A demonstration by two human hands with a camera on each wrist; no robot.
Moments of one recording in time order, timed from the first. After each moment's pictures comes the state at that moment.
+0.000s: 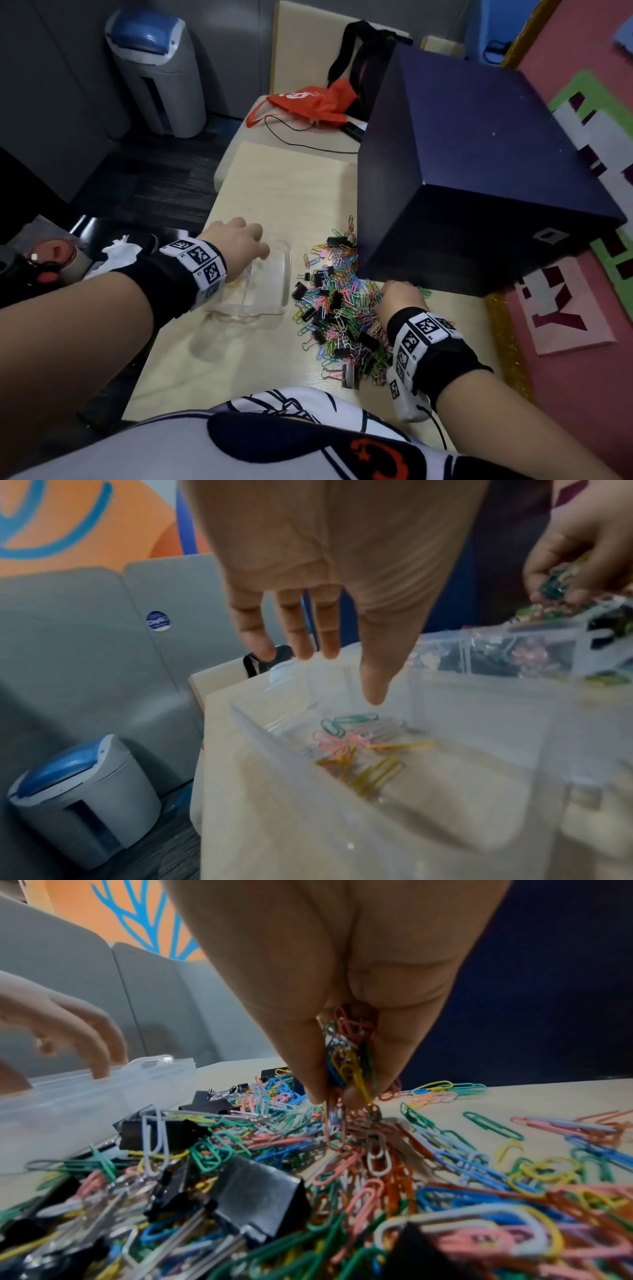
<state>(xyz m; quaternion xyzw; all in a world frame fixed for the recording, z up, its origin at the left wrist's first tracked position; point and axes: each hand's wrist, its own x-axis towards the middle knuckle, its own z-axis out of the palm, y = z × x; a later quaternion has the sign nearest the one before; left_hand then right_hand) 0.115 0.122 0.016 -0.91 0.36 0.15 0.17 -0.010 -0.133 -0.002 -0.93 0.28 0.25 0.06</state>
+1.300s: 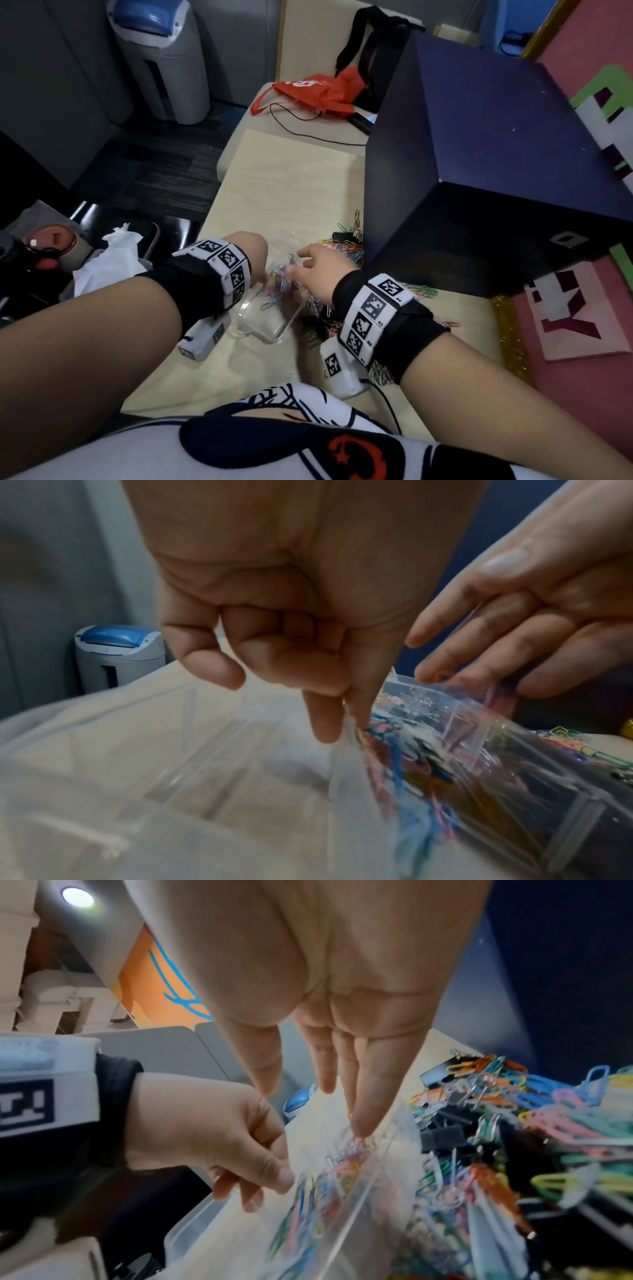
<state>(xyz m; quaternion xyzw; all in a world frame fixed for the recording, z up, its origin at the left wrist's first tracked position) 0.109 0.094 0.002 -0.93 0.18 0.30 0.07 0.031 -0.040 0.029 -0.91 0.13 0.22 0.34</state>
